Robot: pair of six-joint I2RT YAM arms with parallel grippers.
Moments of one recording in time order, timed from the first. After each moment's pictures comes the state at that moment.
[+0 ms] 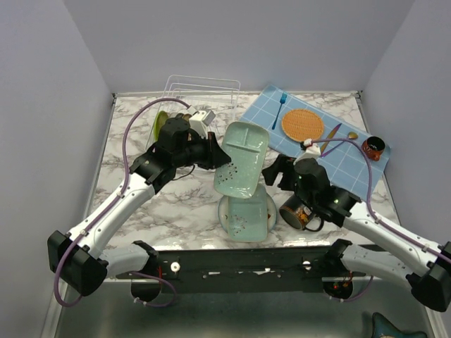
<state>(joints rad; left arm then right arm) -0.57 1.17 1.10 -0.34 0.41 -0.47 0.77 0.96 0.70 -0.21 0.35 0.68</state>
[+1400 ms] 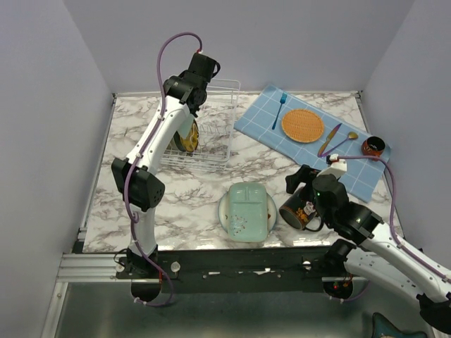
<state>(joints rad) -0.45 1.98 2.24 -1.07 -0.54 0.07 0.77 0.66 0.60 -0.44 0.58 0.71</state>
